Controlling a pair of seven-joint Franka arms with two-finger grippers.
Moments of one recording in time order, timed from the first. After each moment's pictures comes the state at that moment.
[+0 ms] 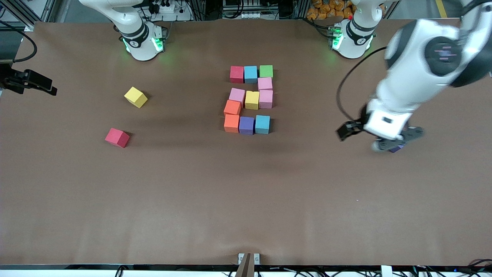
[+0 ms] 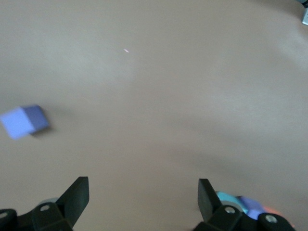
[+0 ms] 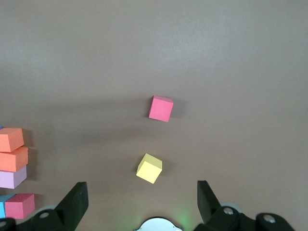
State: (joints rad) left arm 0.18 0.21 -0.51 -1.57 0.09 1.79 -0.59; right arm 0.06 -0.01 -0.13 -1.54 0.02 1.42 0.00
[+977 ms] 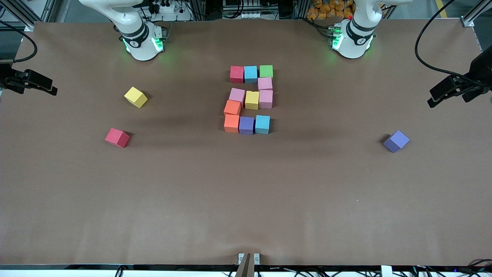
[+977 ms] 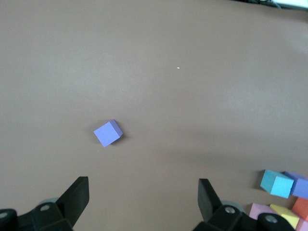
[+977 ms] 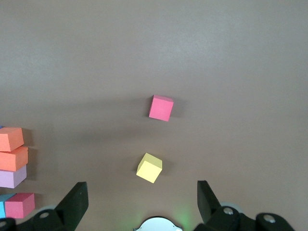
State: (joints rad) left arm -0.19 -0.01 0.14 -1.54 0.00 1.60 -0.18; right arm 0.06 -0.01 -0.13 -1.54 0.02 1.41 0.00
